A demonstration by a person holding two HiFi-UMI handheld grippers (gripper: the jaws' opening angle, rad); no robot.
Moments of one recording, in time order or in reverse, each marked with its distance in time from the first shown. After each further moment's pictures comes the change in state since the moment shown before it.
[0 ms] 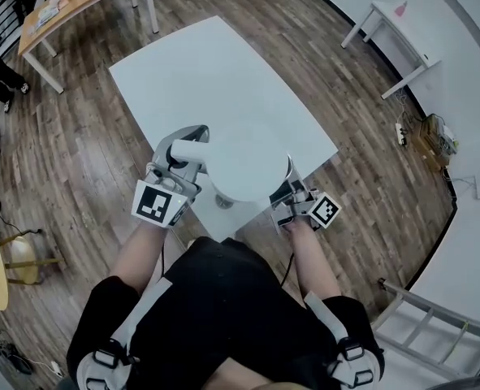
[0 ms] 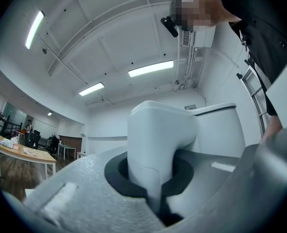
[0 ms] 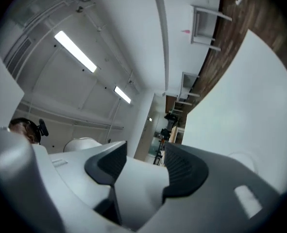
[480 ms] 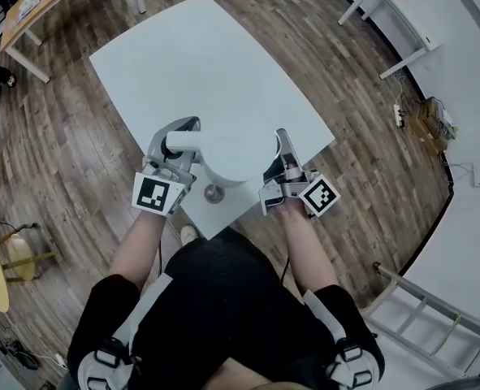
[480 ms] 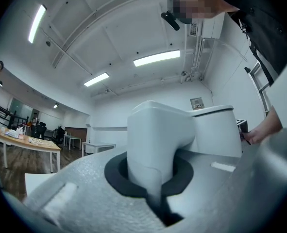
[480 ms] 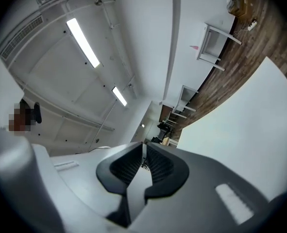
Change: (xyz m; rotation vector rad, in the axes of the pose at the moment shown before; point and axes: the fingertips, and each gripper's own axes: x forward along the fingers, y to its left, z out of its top) left arm 0.026 0.013 -0.074 -0.046 0.107 0.056; right arm 0.043 0.010 0.039 -0.152 -0.085 -0.102
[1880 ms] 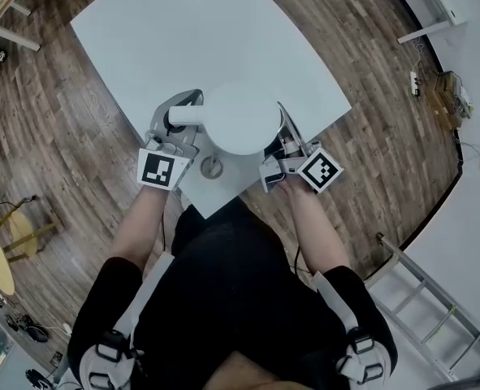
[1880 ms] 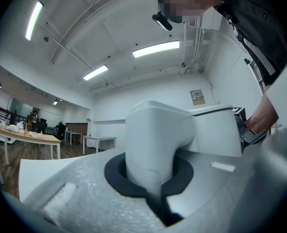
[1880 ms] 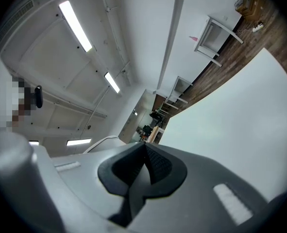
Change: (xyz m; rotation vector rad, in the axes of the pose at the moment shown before) left arm 0.015 0.000 -0.096 0.009 0.066 0.001; right arm 0.008 -0.072 -0.038 -0.031 0.152 -0.099
